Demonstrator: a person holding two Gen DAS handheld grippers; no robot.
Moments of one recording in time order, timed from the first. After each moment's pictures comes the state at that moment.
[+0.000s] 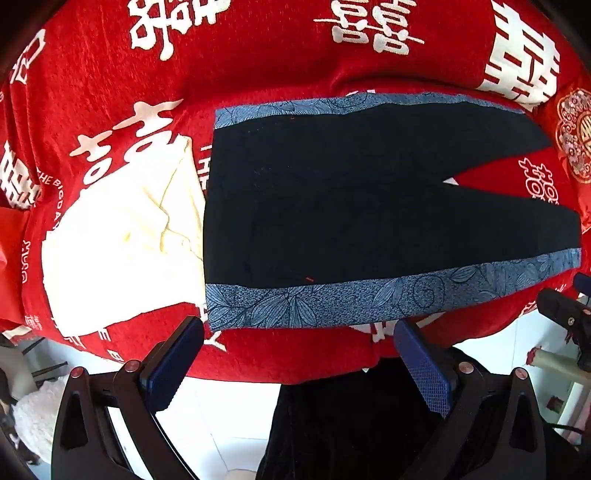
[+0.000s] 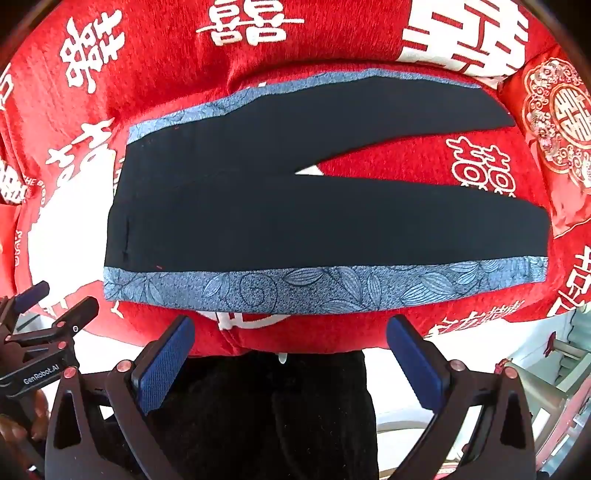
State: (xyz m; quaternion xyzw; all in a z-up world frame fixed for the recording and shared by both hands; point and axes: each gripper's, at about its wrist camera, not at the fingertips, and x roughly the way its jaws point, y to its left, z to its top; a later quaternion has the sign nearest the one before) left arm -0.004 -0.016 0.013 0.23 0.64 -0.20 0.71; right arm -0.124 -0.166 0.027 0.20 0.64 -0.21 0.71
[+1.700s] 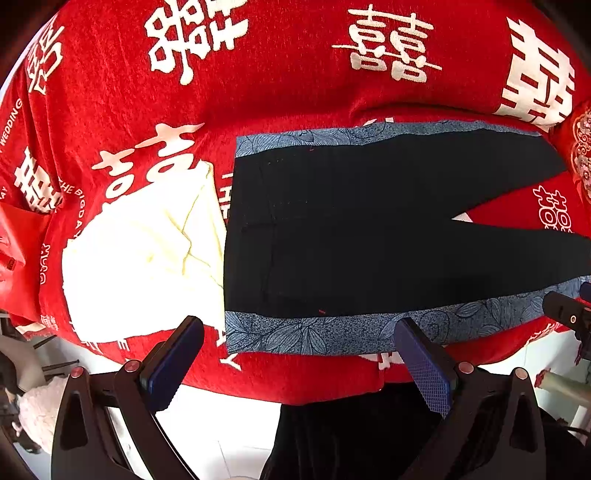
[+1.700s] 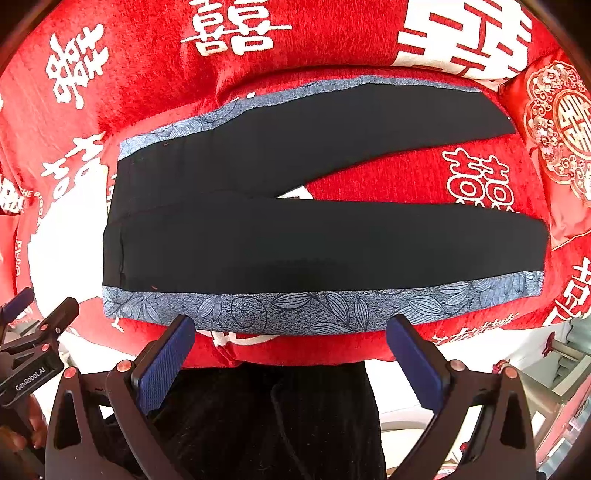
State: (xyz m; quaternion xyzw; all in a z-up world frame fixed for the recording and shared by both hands) left arm 0.015 -0.032 0.031 0.24 0.61 -0.16 0.74; right arm -0.102 -0.198 0.030 0.21 0.65 -0.21 0.70
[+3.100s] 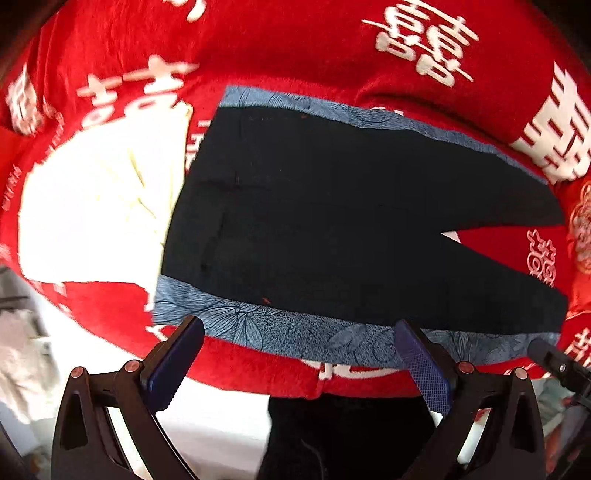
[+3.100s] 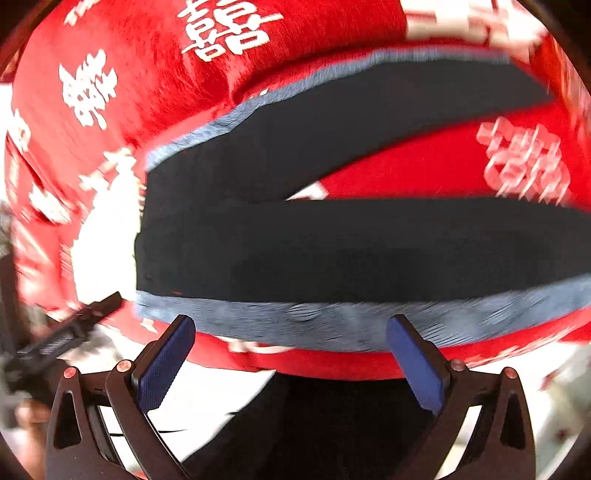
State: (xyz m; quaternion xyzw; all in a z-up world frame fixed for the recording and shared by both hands) left arm 0.016 -0.033 -0.026 0.09 0.68 -0.14 0.72; right arm -0.139 -0.251 -0.028 0.37 0.60 -0.10 0.71
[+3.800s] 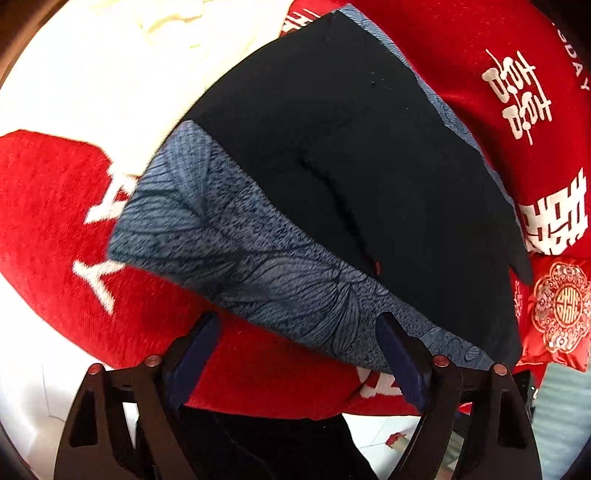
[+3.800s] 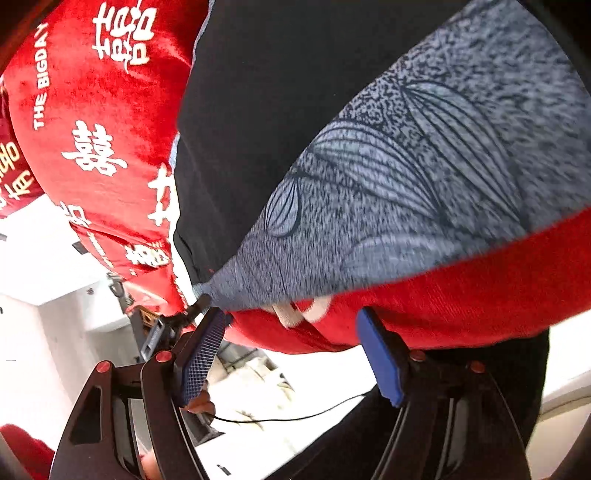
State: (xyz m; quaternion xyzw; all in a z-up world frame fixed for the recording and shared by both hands) left arm 0.003 0.081 -0.163 -0.13 0.71 -0.15 0.68; right arm -0.207 -0.228 -0.194 0.62 0.48 0.01 0.62
